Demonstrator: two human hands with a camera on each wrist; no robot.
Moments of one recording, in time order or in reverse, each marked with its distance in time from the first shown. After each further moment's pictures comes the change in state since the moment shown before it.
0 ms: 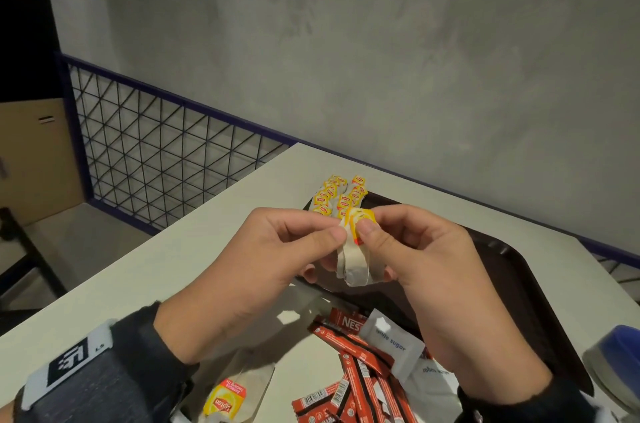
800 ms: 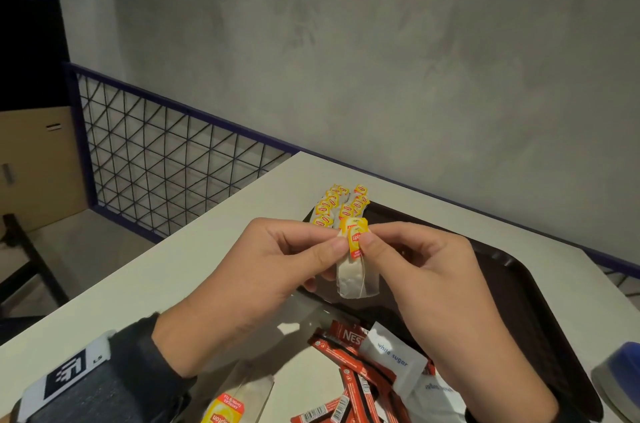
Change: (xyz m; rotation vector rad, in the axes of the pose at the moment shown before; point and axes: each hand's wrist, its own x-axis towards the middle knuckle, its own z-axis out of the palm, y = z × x) left_hand -0.001 0.004 0.003 0.025 -0.003 0.013; right_hand 0.000 -0.005 0.002 -0.219 0.010 -0.084
